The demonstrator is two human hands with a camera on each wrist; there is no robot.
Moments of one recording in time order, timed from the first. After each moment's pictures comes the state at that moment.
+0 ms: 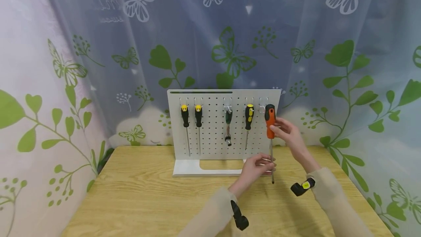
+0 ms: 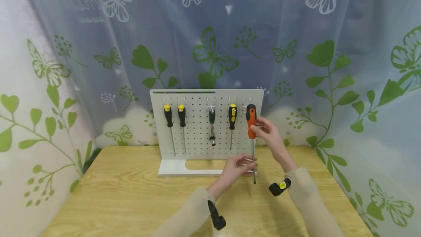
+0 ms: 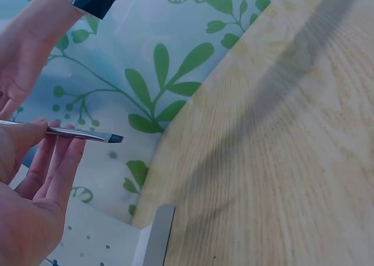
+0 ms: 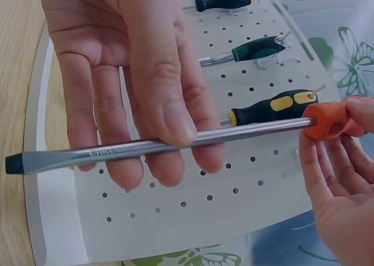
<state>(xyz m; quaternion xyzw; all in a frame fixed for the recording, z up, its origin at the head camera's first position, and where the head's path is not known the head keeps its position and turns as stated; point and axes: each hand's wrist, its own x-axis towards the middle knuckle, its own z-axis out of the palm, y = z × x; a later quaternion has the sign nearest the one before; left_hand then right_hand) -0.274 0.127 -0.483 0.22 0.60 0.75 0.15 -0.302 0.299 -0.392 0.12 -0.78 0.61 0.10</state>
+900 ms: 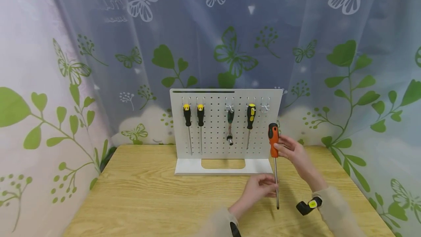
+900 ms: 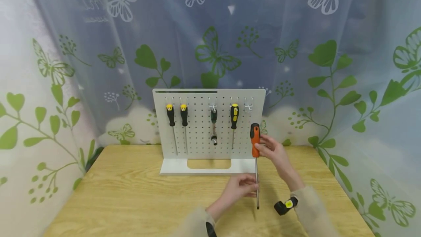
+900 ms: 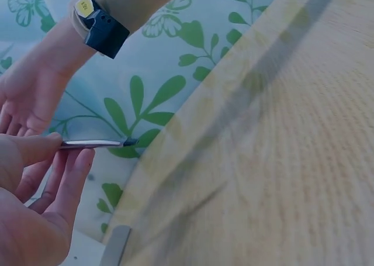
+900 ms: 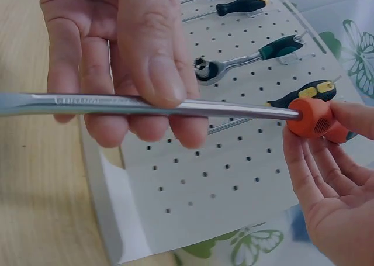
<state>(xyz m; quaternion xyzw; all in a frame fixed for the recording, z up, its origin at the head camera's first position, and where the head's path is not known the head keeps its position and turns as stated) -0.228 0.125 -0.512 0.18 0.60 0.76 0.18 -0.269 0.307 -0.429 0.07 -0.79 0.61 0.03</state>
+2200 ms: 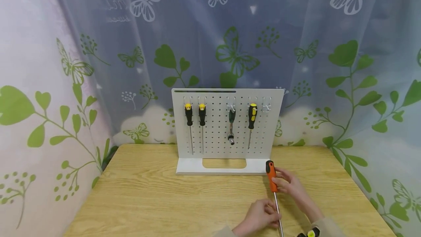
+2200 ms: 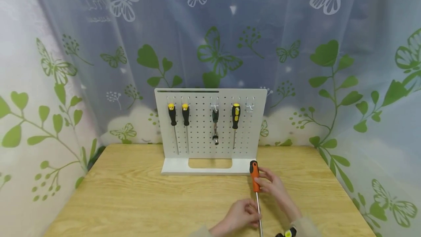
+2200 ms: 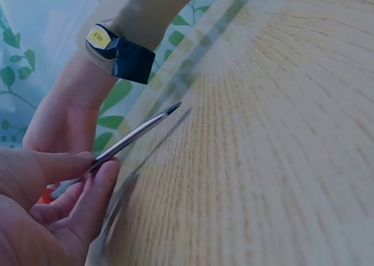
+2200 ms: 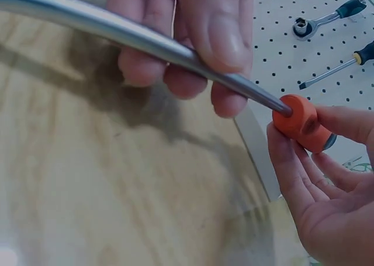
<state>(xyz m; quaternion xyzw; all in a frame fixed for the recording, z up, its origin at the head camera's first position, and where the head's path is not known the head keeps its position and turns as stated) -0.174 0.122 -0.549 0.13 0.69 0.68 0.19 -0.235 0.306 -0.536 0.00 -0.76 0.65 -0.05</state>
